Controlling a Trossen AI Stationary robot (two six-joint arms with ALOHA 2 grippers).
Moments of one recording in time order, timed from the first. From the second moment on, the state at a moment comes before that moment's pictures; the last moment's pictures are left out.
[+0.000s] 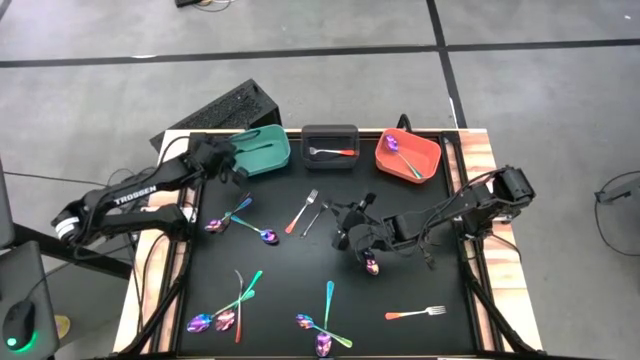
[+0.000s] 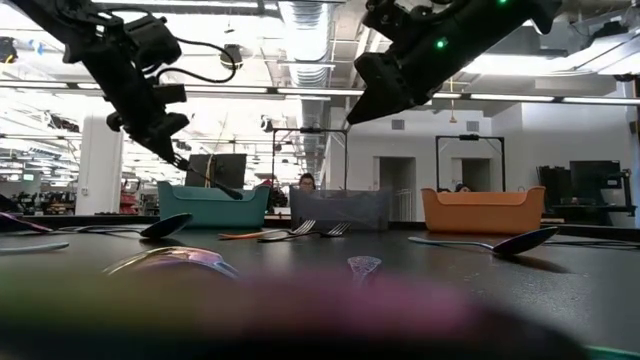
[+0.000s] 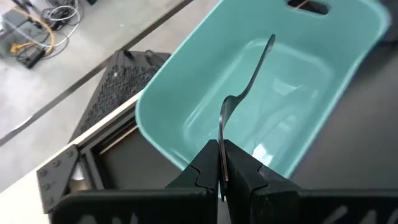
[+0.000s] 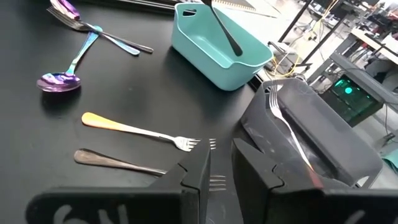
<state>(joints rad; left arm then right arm) 0.71 0.93 0.56 -0.44 -0.40 -0.03 0.25 1.66 0.96 0.07 0.88 0.13</state>
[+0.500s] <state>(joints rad) 0.72 0.94 0.56 -0.45 -0.39 -0.06 0.25 1.66 0.96 0.05 0.87 0.27</state>
